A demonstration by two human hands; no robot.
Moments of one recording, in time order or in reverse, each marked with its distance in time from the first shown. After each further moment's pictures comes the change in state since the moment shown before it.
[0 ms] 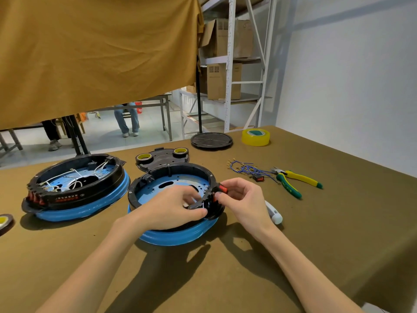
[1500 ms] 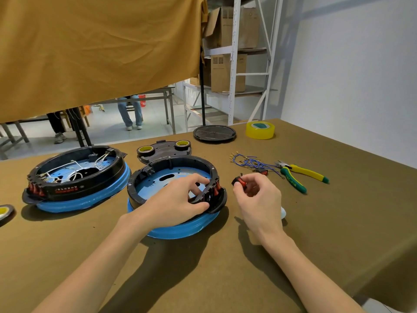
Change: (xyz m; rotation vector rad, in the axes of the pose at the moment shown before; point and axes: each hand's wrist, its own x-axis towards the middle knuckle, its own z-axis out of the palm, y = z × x) left_hand 0.002 0.001 0.013 -0.022 0.094 0.055; right_hand -0.010 0.008 -0.002 -0.363 0.359 -0.123
